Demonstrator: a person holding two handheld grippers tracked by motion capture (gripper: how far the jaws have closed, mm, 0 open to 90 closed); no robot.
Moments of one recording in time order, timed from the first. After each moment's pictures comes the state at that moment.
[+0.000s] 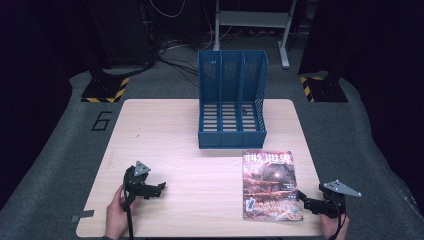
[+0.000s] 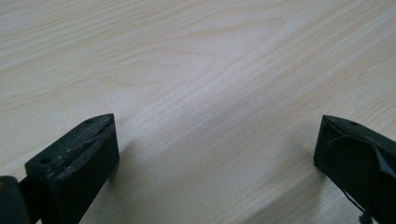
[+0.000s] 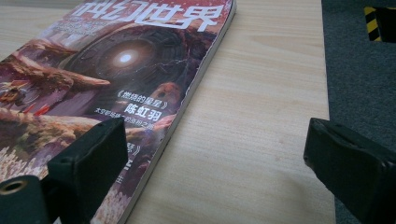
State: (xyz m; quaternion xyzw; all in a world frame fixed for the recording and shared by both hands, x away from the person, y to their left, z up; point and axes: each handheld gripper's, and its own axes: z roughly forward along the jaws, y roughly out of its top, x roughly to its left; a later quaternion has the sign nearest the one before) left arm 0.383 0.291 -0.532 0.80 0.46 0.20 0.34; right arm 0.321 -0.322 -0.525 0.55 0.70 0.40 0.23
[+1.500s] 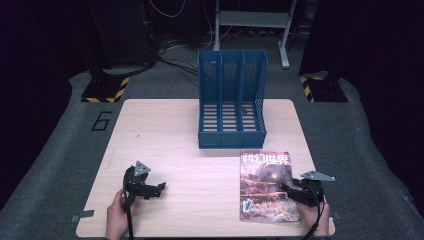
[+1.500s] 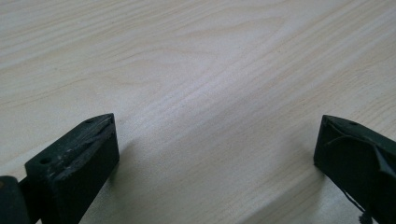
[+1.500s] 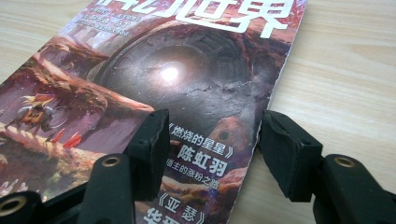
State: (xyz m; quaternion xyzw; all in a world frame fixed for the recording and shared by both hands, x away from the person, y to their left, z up) left arm 0.383 0.291 -0.532 0.80 0.46 0.20 0.34; right arm 0.354 -0.268 -0.521 0.54 0.74 0.37 0.18
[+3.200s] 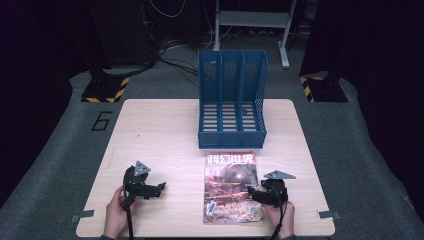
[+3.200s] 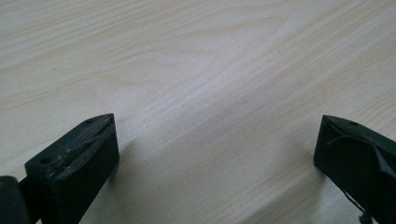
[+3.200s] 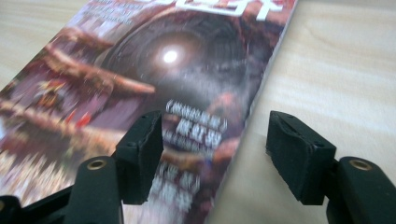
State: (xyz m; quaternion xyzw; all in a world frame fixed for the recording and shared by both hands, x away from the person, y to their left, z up) left arm 0.383 0.291 -0.532 0.80 0.46 0.20 0.34; right arm 0.353 -0.165 -0.518 0.52 0.76 0.37 0.13
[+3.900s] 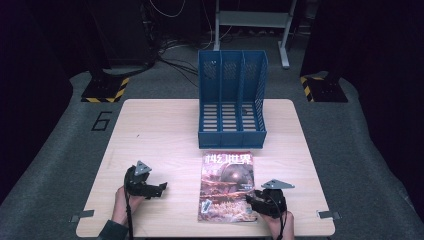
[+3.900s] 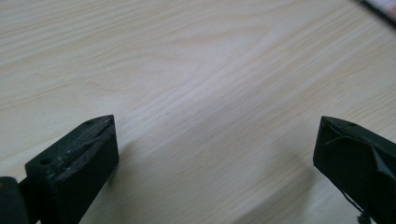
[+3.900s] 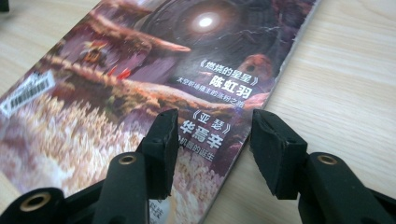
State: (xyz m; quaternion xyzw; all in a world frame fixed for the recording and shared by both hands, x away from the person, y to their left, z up) left arm 0.382 0.288 -0.528 0.79 0.46 0.17 0.37; right arm 0.325 -0.152 -0.518 0.50 0.77 0.38 0.11
